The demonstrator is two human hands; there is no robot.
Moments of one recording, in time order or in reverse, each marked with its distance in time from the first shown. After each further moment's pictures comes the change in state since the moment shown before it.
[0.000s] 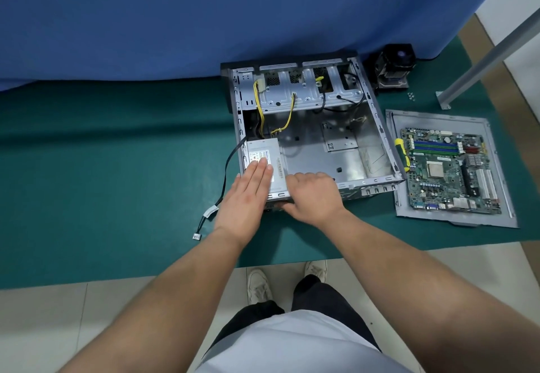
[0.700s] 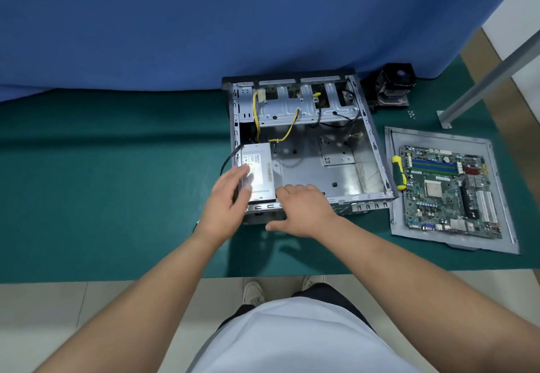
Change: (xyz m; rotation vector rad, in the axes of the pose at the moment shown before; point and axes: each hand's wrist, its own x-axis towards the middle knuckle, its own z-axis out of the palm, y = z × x) left_hand 0.001 -0.008 -0.020 -0.840 0.317 -0.243; right_hand 0.003 0.018 -0.019 0.194 -0.248 -0.092
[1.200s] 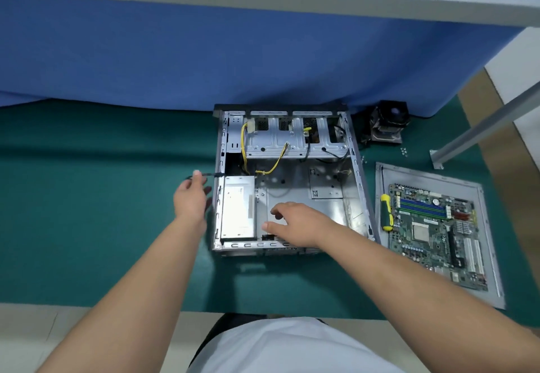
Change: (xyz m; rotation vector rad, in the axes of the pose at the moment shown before) left_hand 0.094 0.019 -0.008 -0.753 0.481 -0.871; right_hand 0.027 0.065 -0.040 0.411 -0.256 0.048
